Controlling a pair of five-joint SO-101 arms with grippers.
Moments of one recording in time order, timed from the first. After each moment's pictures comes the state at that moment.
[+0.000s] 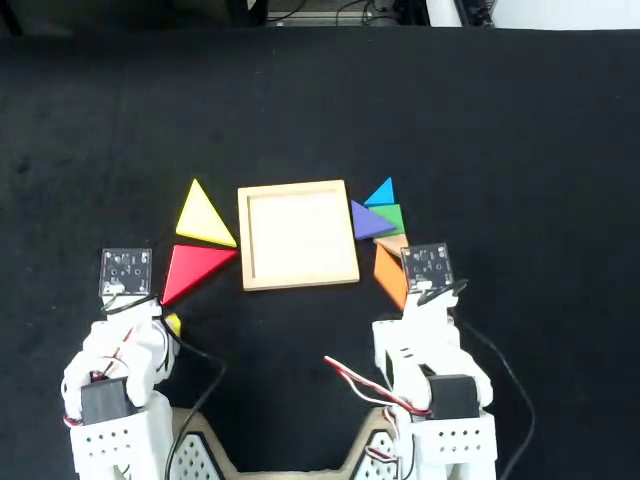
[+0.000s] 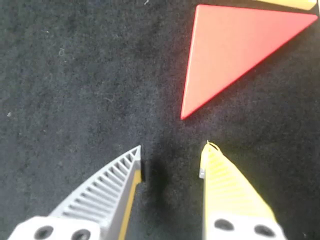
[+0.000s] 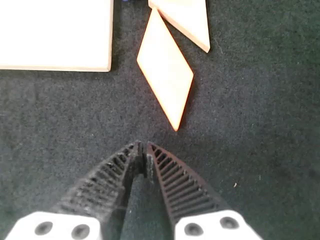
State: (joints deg) left arm -17.5 -103.5 96.2 71.6 -12.7; right arm -2.9 -103.6 96.6 73.2 1.8
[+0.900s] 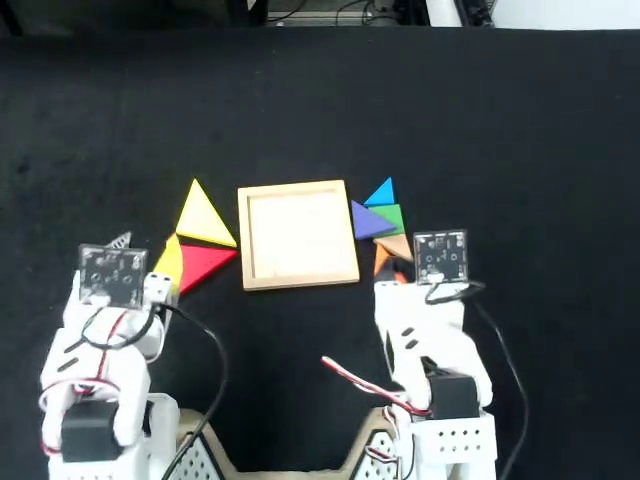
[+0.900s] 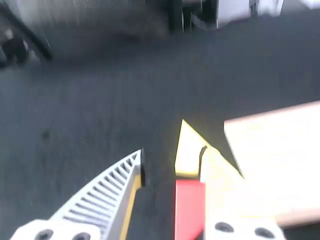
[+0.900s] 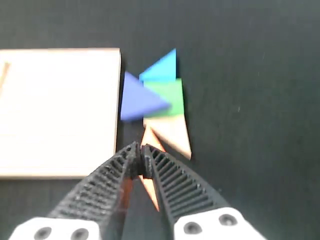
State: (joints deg) left arm -8.3 -103.9 73.8 59.7 -12.7; right arm -2.9 -103.6 96.6 48.5 1.8
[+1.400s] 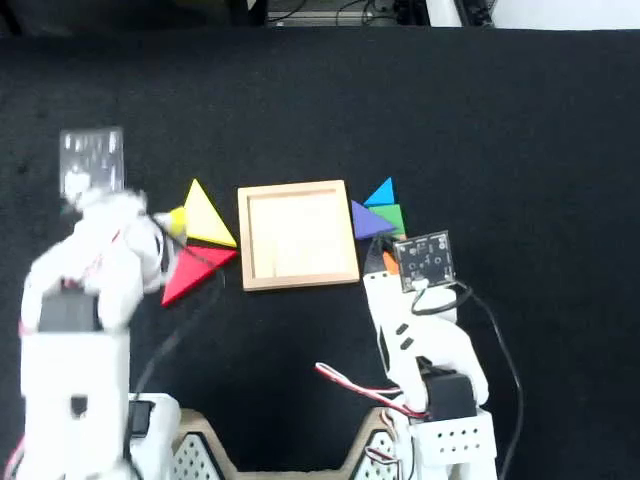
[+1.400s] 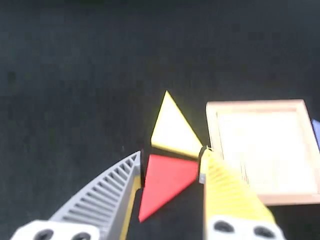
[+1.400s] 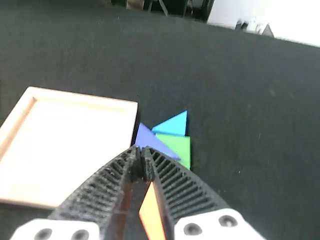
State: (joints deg) left arm -6.7 -53.2 41.2 66.4 1.9; right arm -6.5 -103.6 96.6 41.6 8.7
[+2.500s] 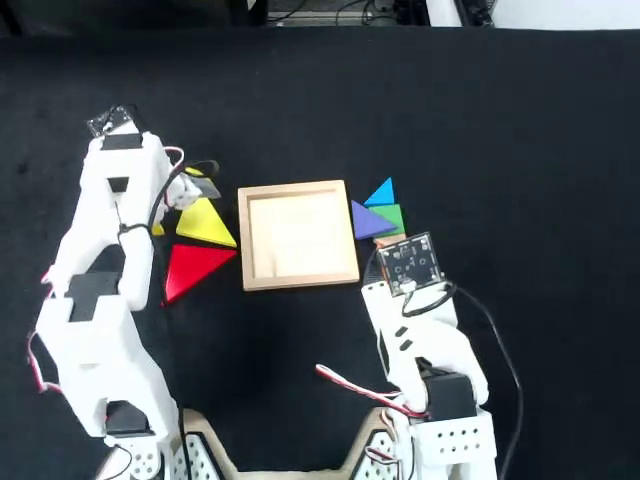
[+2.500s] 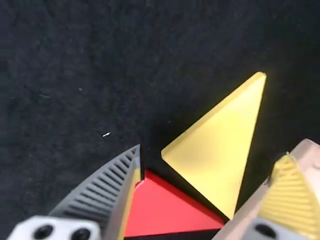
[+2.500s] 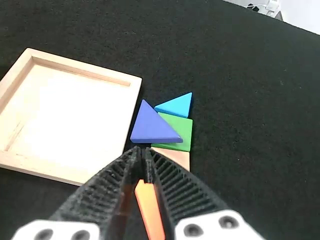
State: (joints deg) left arm -9.4 23.1 -0.1 70.0 29.0; right arm -6.5 -103.6 96.6 45.8 15.3
